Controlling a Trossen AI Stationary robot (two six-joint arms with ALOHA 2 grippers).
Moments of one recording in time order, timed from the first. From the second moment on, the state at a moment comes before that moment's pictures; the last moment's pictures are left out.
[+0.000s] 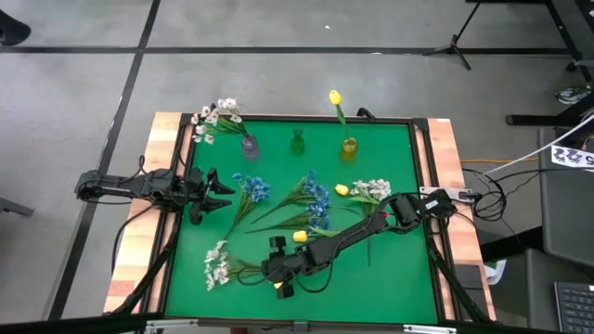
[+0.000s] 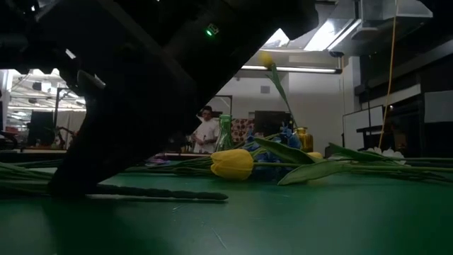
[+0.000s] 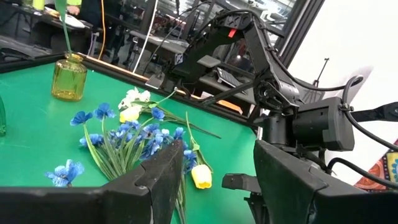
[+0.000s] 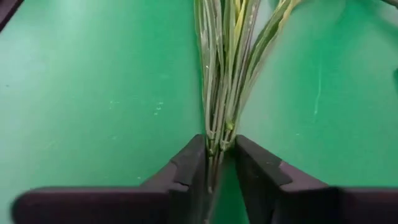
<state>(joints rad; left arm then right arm) -0.08 0.01 0.01 0.01 -0.02 -0.39 0.40 2.42 1.81 -0.23 0.18 0.11</state>
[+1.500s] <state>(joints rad) -0.08 0.01 0.01 0.01 -0.02 -0.39 0.38 2.08 1.80 -0.99 0.71 0.42</state>
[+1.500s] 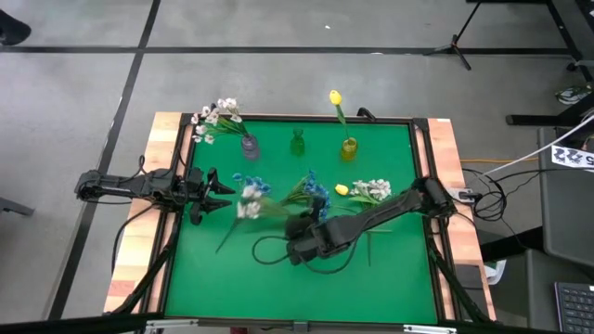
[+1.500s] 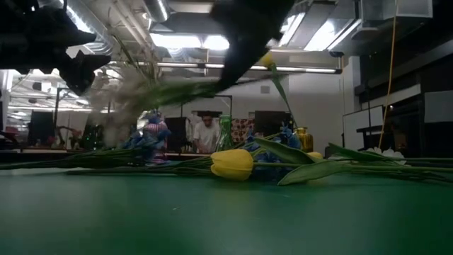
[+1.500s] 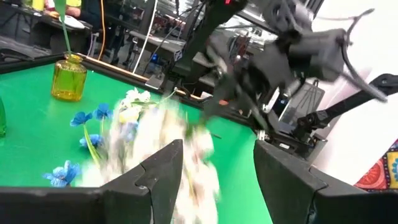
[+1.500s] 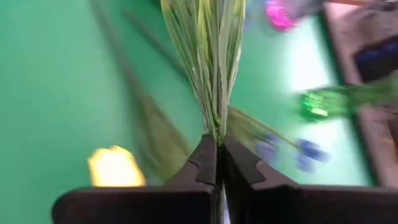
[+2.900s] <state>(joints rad) -0.08 0.01 0.01 0.01 -0.02 -0.36 0.12 1.81 1.49 0.85 0.09 -0.89</state>
